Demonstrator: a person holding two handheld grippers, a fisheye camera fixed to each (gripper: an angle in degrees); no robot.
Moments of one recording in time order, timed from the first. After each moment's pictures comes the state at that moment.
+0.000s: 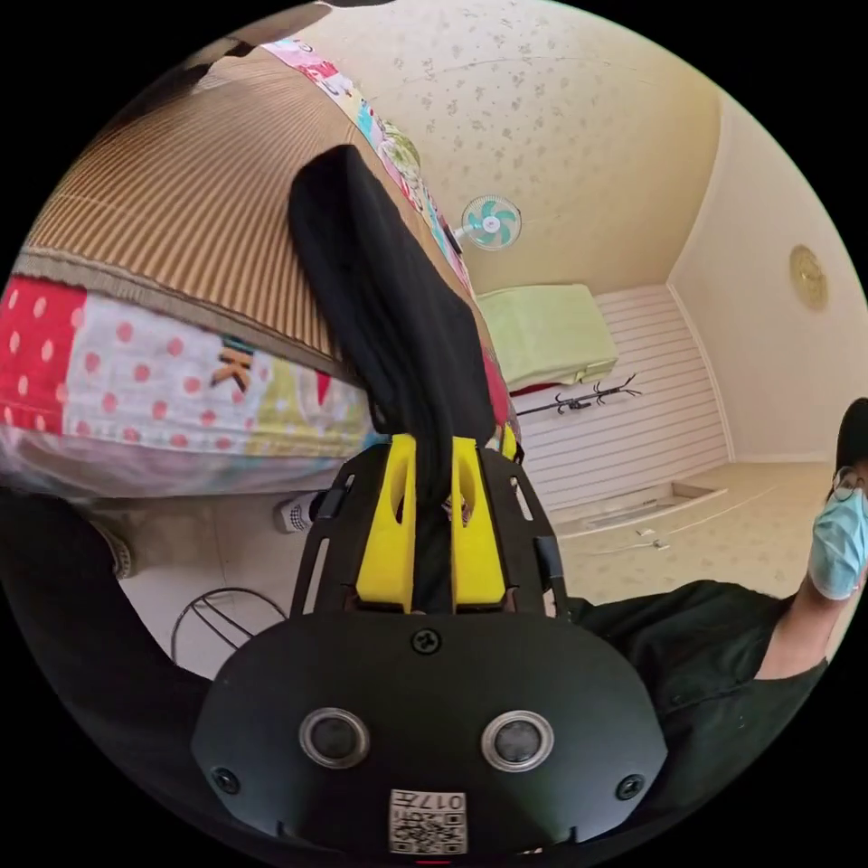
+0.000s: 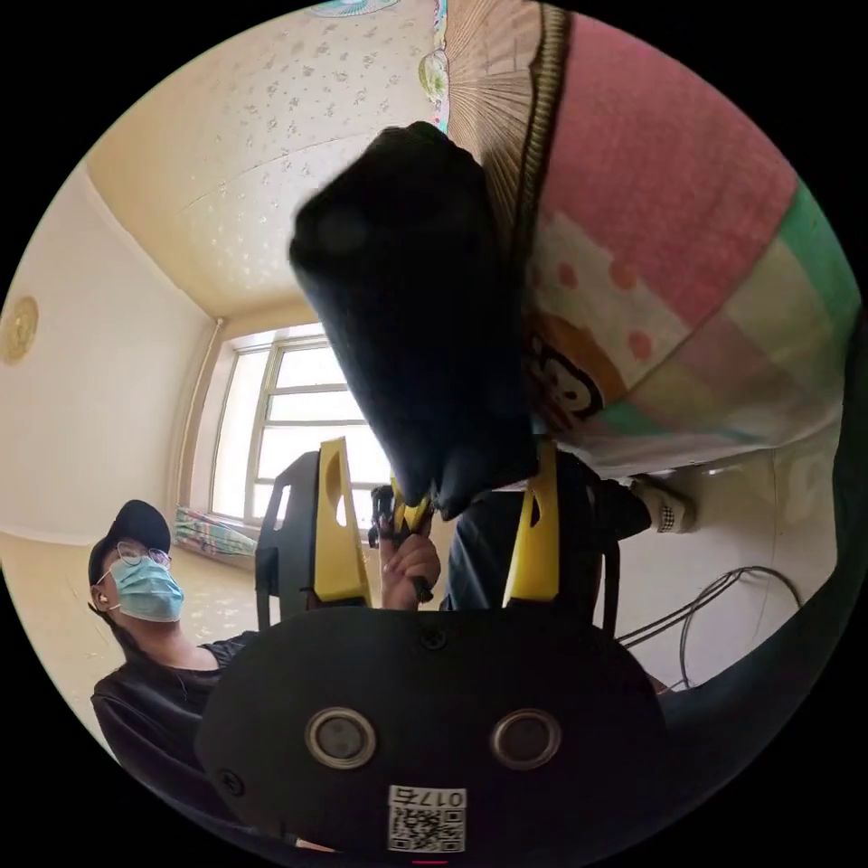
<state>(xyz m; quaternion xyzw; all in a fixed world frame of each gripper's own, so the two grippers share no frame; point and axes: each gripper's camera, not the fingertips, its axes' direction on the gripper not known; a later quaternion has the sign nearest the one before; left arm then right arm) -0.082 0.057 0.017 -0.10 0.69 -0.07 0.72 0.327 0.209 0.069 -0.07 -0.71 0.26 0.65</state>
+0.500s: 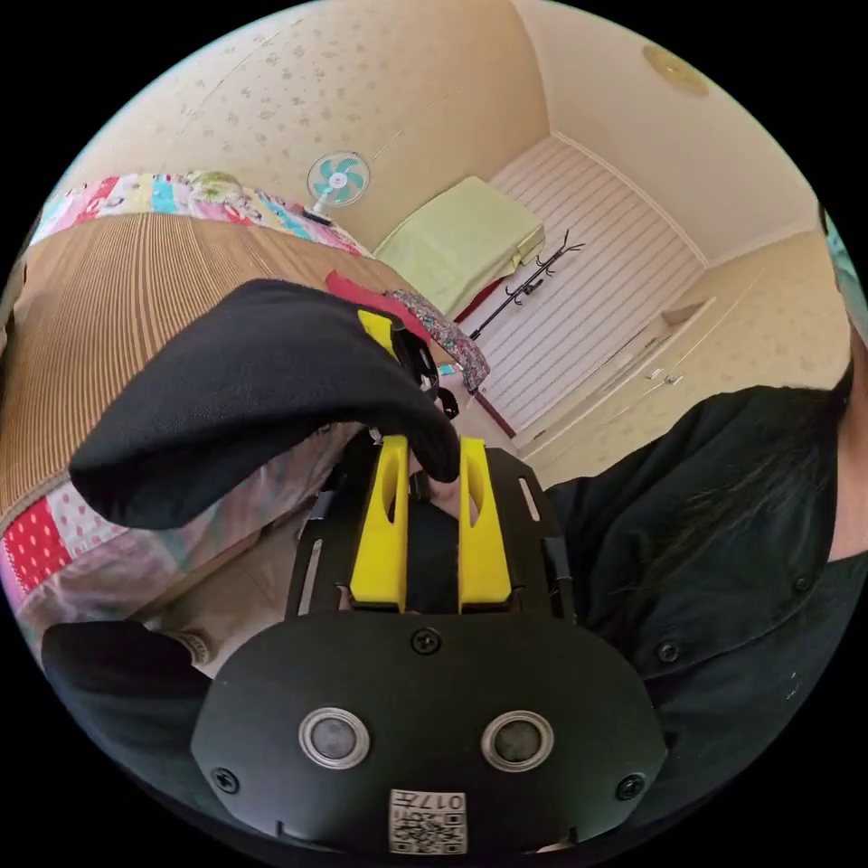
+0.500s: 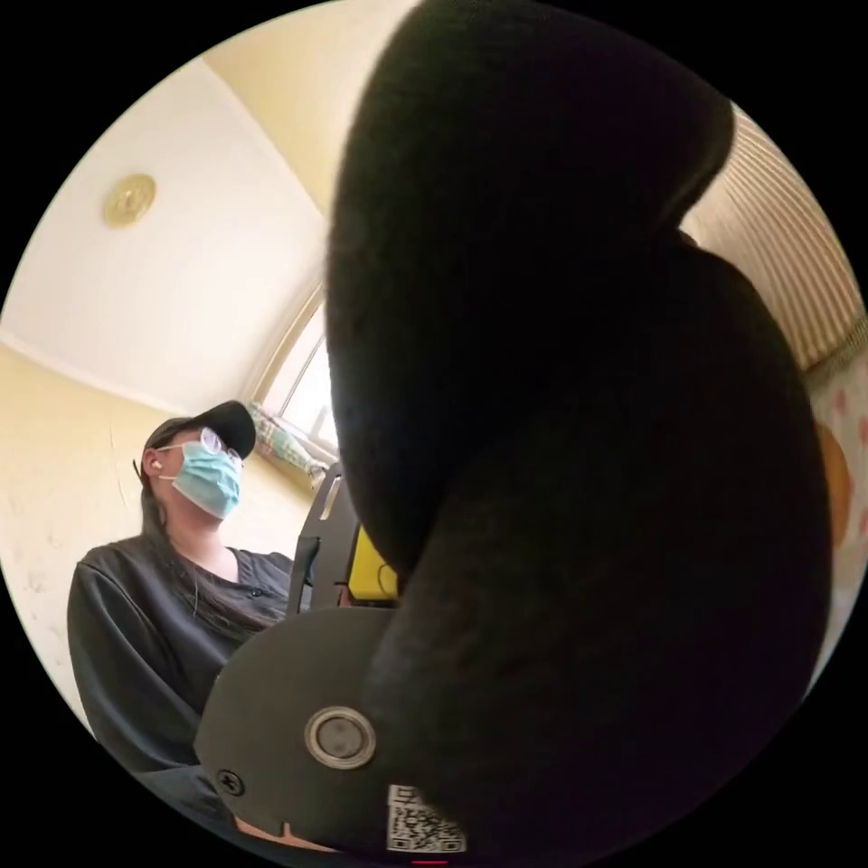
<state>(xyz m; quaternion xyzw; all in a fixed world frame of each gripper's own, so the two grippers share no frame) -0.125 0.123 -0.144 0.09 0.64 0.14 0.75 0.361 0.178 -0.052 0.08 -0.80 0.06 0.60</state>
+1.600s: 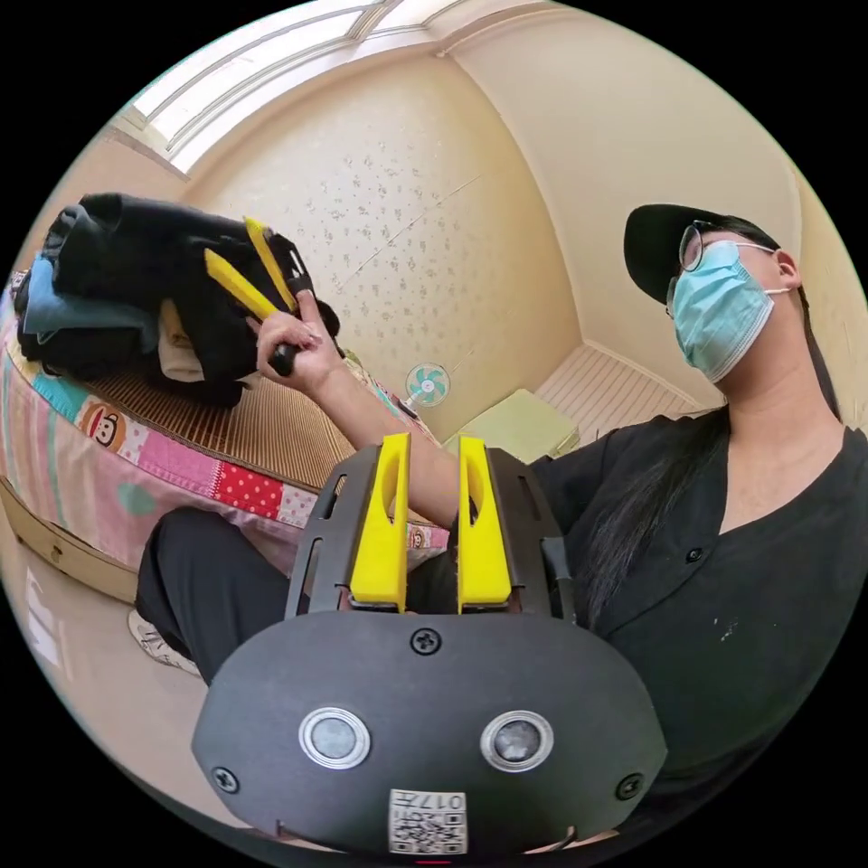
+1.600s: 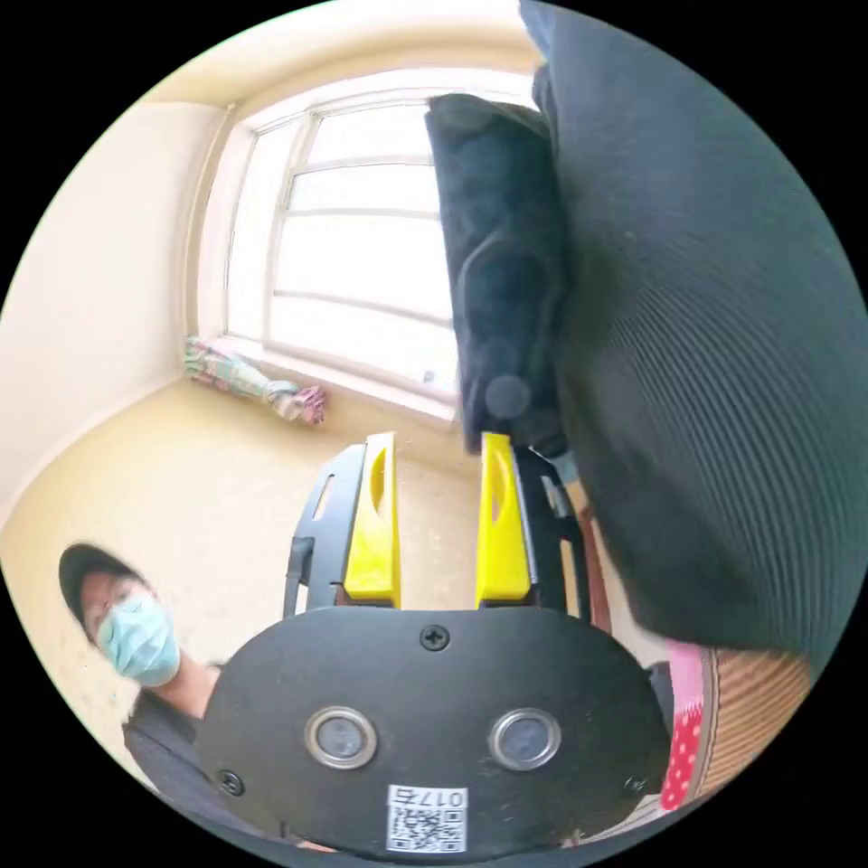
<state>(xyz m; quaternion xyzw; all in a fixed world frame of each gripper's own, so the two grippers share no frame) -0.320 0.281 -0.118 0.24 0.60 -0.14 0.75 -0.165 -0.005 -0.035 -0.18 -0.83 -0.12 0.51</state>
